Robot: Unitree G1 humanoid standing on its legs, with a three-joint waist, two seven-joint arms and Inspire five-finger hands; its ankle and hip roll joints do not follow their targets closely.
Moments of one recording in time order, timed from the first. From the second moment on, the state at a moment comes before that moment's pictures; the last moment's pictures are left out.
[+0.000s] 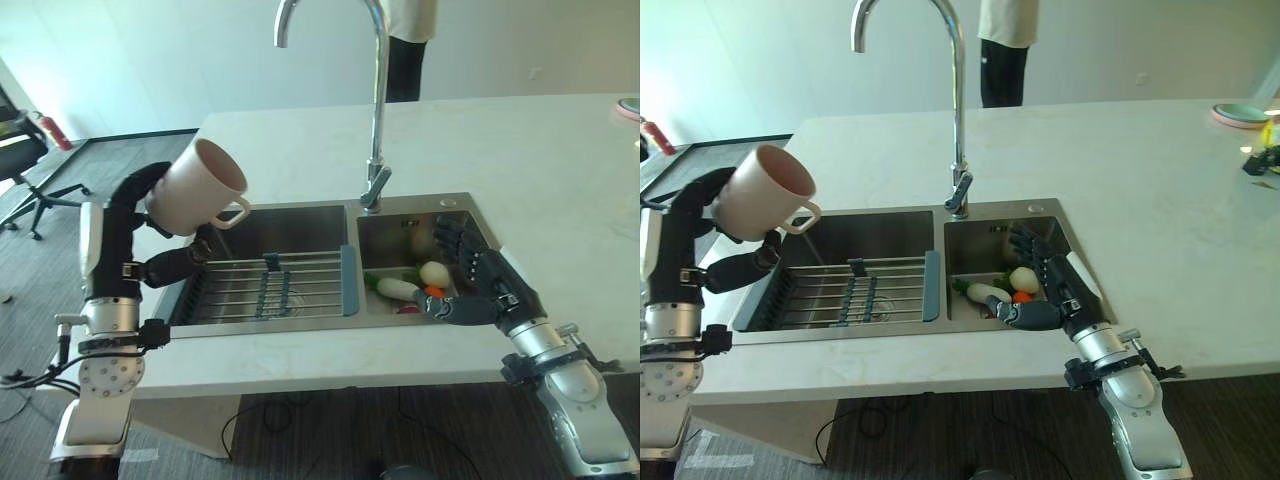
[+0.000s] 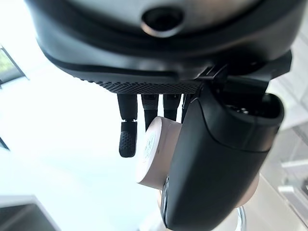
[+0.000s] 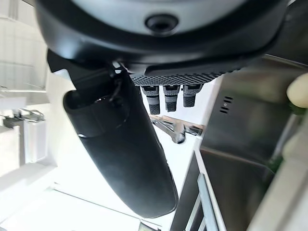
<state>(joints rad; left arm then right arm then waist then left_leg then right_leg) 0.13 0.56 0.32 -0.11 -0.02 -0.34 0.26 0.11 -0.48 -0.08 -0.26 0.24 -0.11 0.16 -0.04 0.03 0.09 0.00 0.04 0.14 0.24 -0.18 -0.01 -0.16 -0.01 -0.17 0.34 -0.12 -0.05</state>
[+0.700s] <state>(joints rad) 0.04 0.31 0.15 -0.22 -0.47 -0.48 0.14 0.12 -0.48 -0.19 -0.38 0.24 -0.27 -0.12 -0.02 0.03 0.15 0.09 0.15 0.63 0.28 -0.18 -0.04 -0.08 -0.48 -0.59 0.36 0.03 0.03</state>
